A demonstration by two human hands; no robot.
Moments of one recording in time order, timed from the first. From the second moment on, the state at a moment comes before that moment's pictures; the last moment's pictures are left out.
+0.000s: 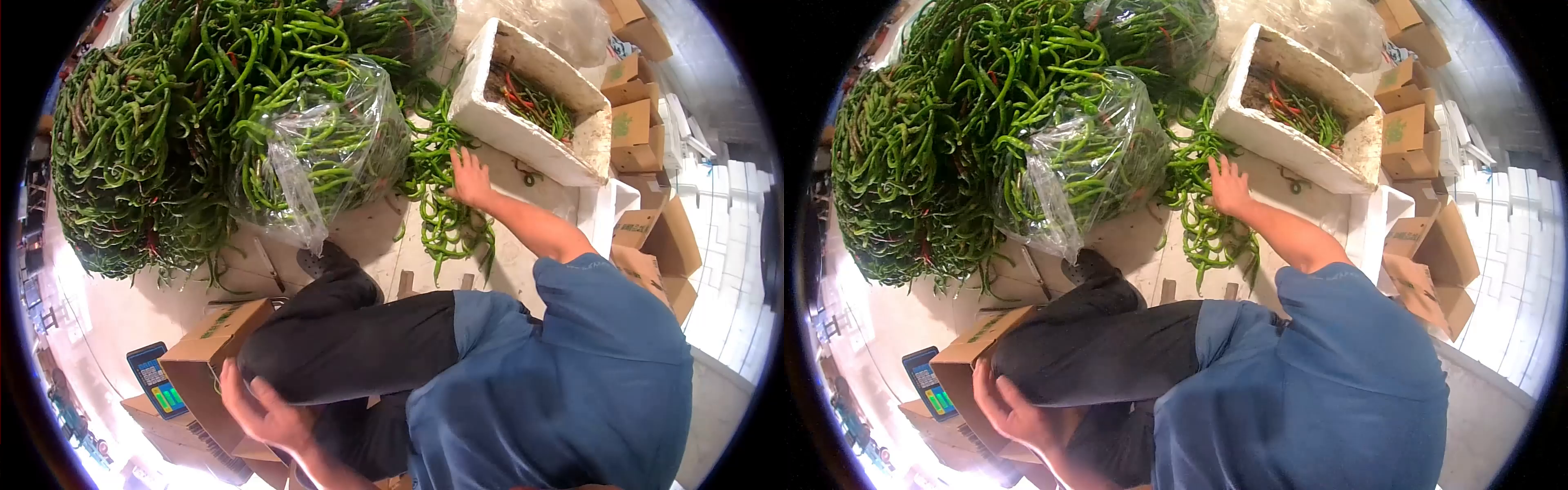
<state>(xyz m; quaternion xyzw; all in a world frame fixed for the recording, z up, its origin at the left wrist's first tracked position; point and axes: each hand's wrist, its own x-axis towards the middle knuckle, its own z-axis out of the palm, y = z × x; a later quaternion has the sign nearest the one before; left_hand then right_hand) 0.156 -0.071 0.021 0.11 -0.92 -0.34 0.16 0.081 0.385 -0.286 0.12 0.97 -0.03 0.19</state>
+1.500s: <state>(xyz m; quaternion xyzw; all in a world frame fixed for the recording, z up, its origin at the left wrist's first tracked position) 0.117 -0.037 0.007 0.00 -0.97 -0.20 0.16 0.018 0.325 -0.347 -0.04 0.97 -0.05 0.23</state>
